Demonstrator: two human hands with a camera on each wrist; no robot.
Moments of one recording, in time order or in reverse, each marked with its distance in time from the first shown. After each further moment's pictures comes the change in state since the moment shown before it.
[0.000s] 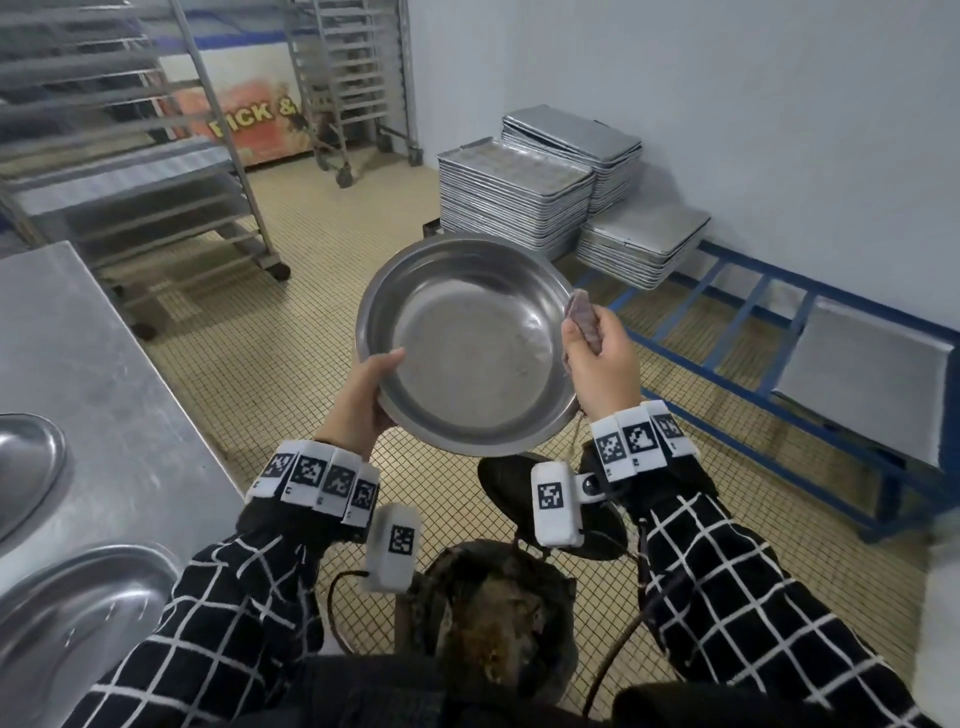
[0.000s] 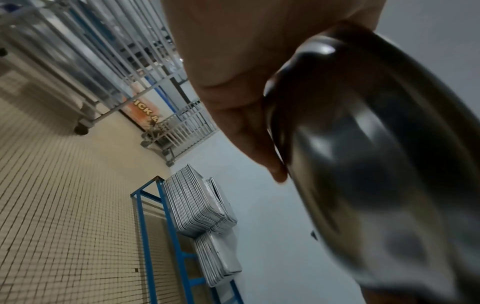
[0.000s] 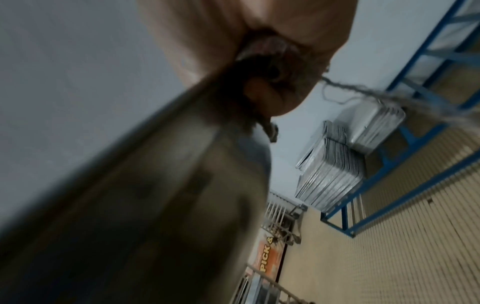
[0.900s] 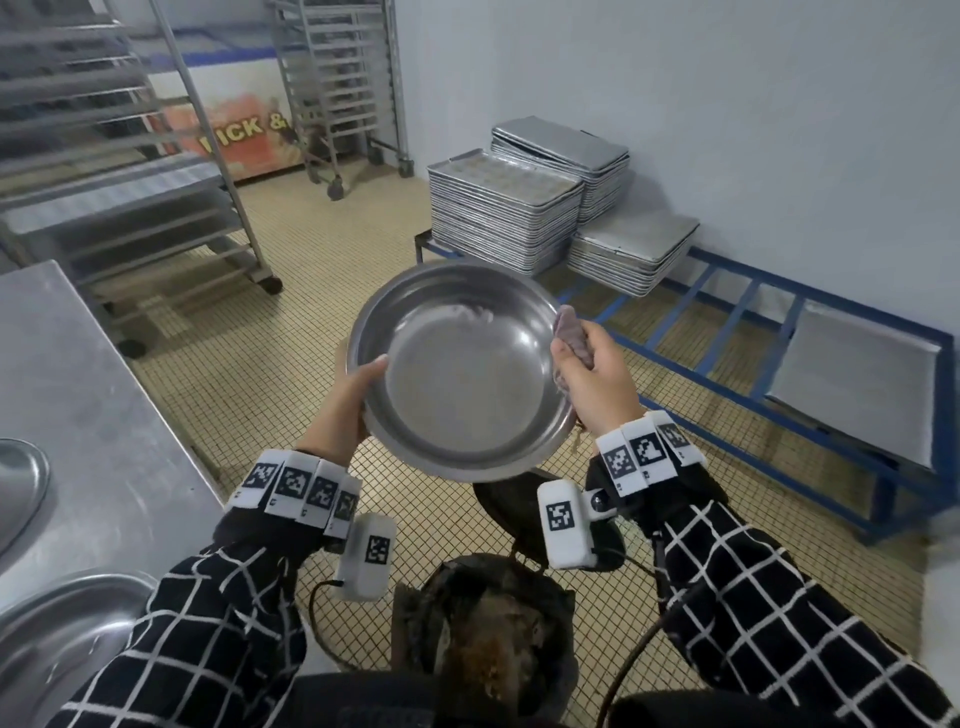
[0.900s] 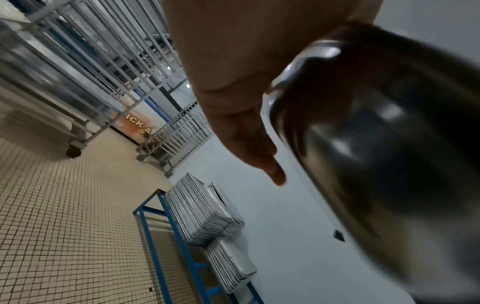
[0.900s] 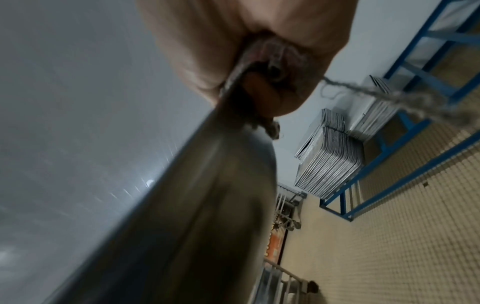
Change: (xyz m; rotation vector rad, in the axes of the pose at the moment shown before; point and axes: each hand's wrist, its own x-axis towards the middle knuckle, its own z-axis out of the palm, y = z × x) left_hand 0.015 0.008 -0.005 0.070 -0.014 0.003; right_hand 0.005 0.000 -0.008 0.053 -0.103 0.035
